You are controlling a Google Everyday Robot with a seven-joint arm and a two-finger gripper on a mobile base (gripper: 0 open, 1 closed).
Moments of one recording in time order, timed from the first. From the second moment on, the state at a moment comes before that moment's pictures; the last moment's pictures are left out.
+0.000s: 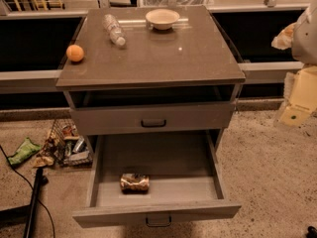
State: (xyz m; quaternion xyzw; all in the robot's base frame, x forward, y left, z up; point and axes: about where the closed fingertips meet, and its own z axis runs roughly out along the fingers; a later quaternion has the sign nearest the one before) arm 0.438 -0.216 0.977 -0.60 0.78 -0.04 0.16
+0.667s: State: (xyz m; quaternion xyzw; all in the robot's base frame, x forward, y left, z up) arm 0.444 -0.203 0.958 -0.61 0.78 -0.03 0.16
